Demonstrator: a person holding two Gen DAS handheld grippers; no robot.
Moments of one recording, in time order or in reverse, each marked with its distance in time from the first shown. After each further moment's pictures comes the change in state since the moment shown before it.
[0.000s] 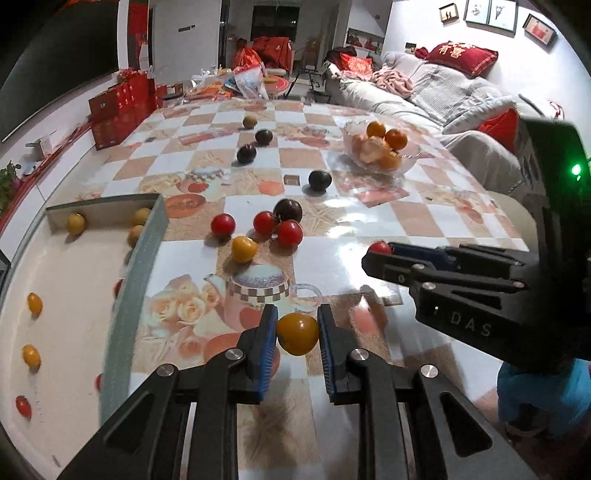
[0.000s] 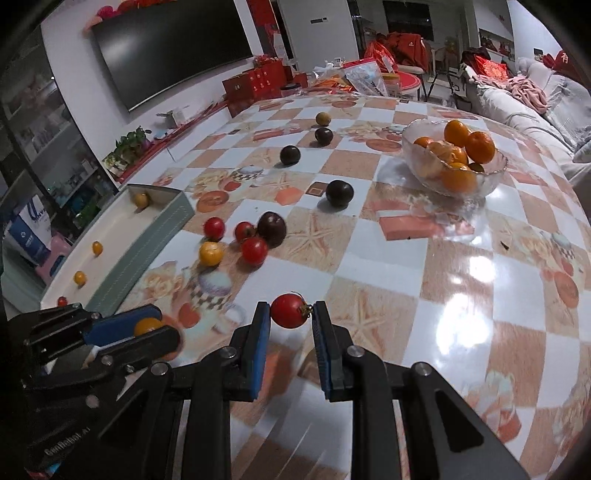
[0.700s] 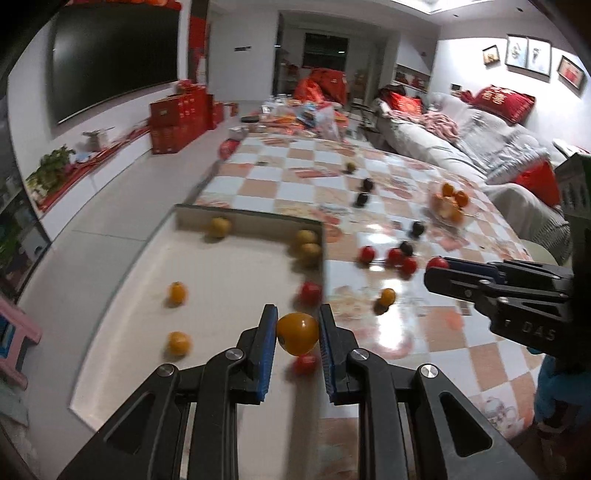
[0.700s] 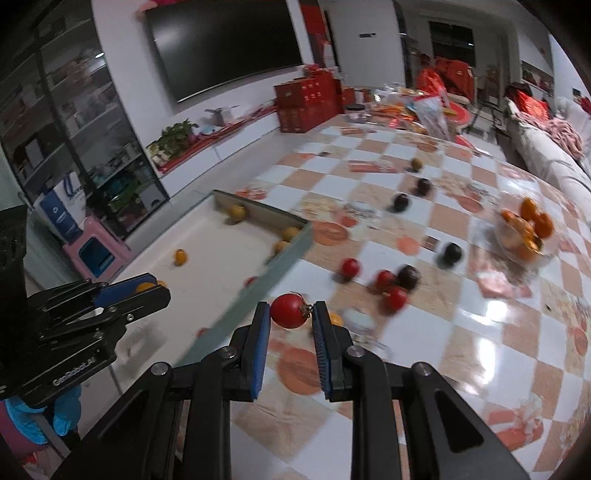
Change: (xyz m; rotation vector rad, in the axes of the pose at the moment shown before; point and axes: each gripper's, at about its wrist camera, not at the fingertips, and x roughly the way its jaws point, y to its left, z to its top) left arm -0.085 0.125 -0.020 -0.136 -0.117 0.148; right arm -0.016 0.125 0.027 -0.149 -0.032 0.095
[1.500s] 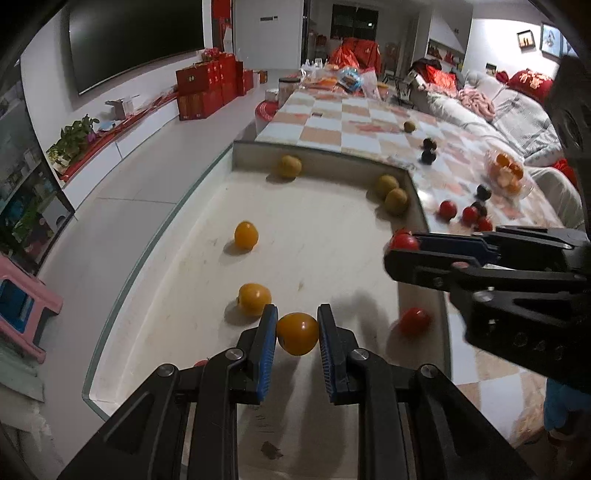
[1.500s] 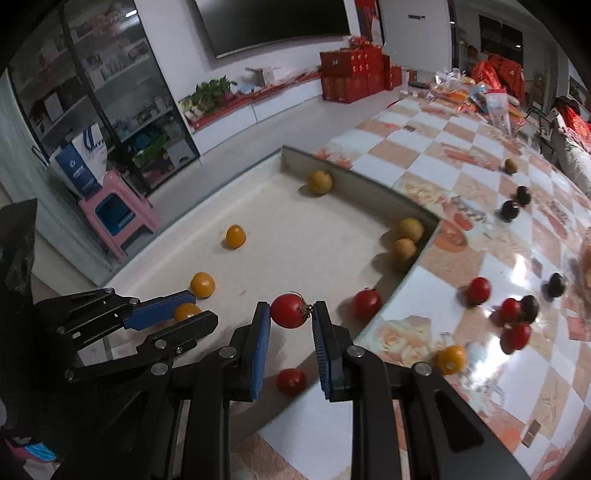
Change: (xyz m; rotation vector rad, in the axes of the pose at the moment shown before) left arm 0.041 0.052 -0.030 -0.027 0.139 0.106; right arm 0.090 0.082 0.012 -0.119 0.150 0.083
